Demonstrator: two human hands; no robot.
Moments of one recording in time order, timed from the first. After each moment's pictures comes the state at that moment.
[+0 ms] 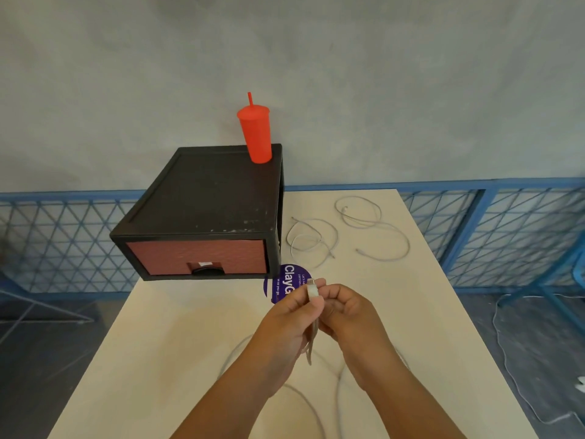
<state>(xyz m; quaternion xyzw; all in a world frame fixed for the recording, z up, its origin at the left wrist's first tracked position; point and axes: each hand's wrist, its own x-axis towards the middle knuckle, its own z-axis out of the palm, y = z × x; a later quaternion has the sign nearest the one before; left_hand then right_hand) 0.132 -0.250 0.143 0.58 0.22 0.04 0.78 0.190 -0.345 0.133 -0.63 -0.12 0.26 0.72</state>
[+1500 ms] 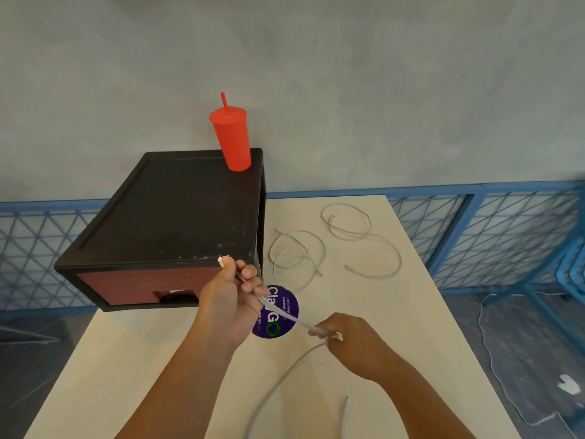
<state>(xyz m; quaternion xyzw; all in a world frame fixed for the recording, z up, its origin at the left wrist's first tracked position) 0.229 -0.164 0.139 0.26 0.28 0.17 0.91 0.294 -0.348 0.066 -0.85 -0.31 0.24 0.34</state>
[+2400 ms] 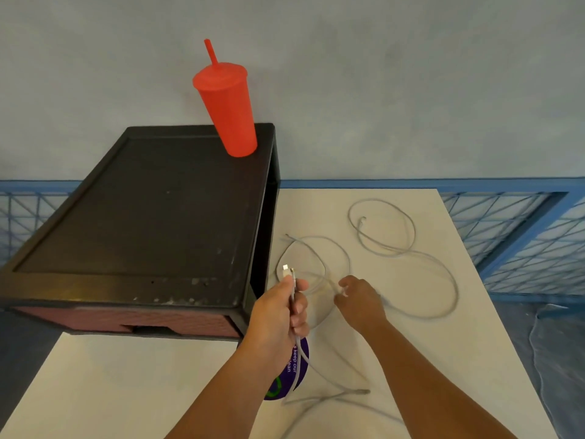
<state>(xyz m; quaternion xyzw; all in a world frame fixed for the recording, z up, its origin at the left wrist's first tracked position) 0.354 -0.159 0.069 0.42 0.38 0.06 0.82 0.475 -0.254 -0.030 -0.91 -0.13 0.23 0.31</state>
